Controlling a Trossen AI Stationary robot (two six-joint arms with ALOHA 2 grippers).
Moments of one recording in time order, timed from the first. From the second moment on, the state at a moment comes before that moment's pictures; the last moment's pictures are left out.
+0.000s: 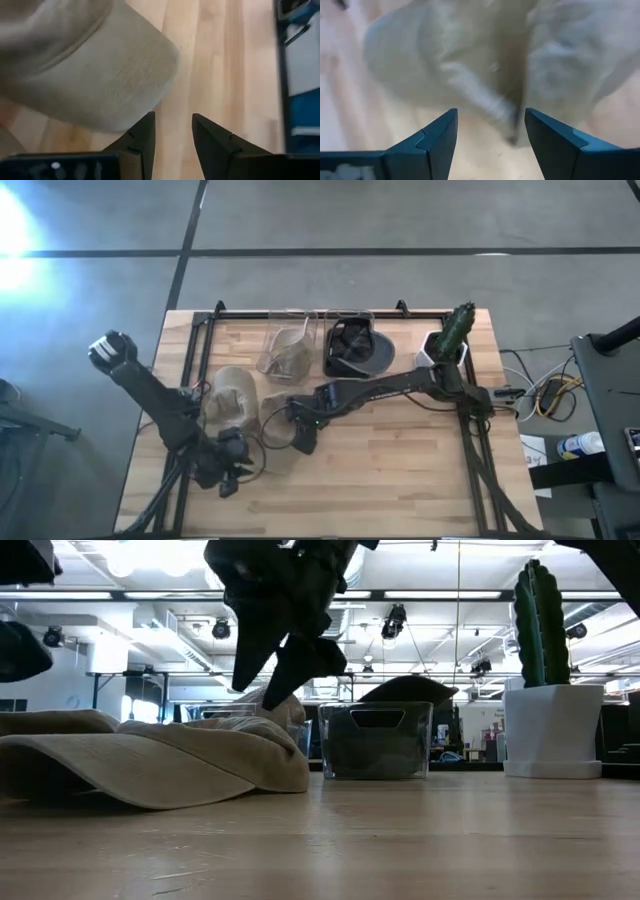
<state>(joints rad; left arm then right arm) -0.86 1.21 0.60 -0.32 -0.36 -1.00 0.13 2.23 1.96 -0.86 -0.03 0.57</state>
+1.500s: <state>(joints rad) -0.62 1.54 0.89 -0.39 -0.50 -0.45 0.44 2.01 1.43 -0.23 -0.13 1.22</state>
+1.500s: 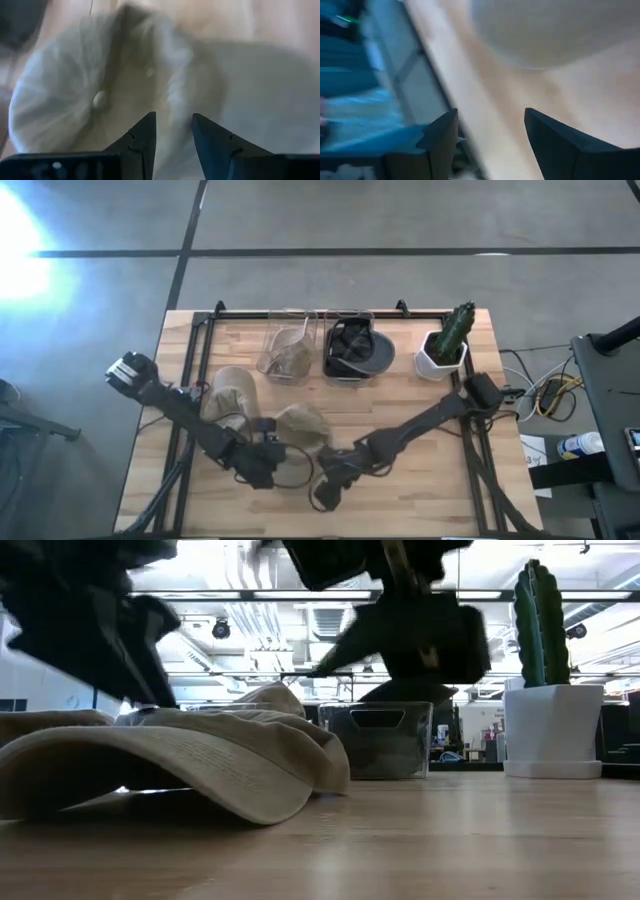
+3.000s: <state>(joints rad) -0.70 1.54 0.81 -0.22 -0.20 -1.09 0.45 2.20 1.60 -0.26 0.29 1.67</state>
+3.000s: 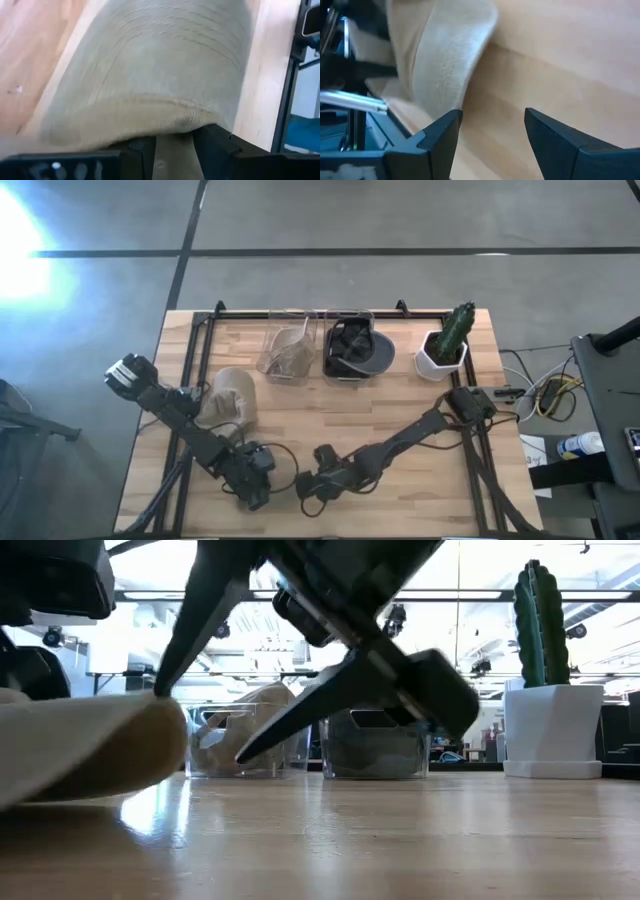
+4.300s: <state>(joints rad) -0.70 1.54 0.80 -0.23 -0.24 -1.07 0.44 2.18 1.60 -0.27 0.26 1.51</state>
